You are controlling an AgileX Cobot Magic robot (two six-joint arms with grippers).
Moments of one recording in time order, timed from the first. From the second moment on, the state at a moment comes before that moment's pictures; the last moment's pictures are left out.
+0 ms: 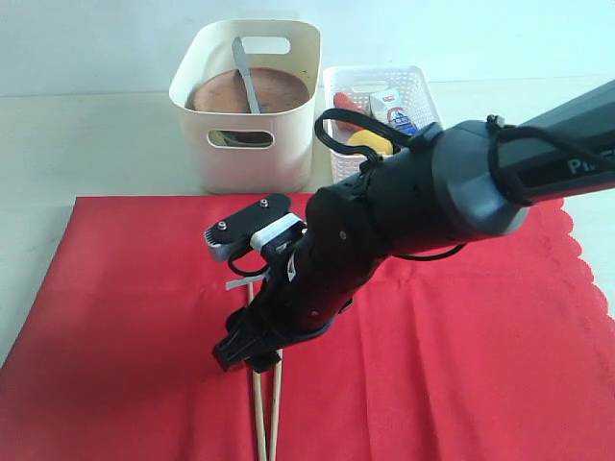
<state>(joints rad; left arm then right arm) 0.00 0.01 0.00 0.00 0.09 0.06 0.87 1.96 -1.02 0.21 0.38 0.00</state>
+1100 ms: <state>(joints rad) 0.00 0.01 0.00 0.00 0.09 0.06 0.87 1.96 -1.03 0.19 0.41 0.10</state>
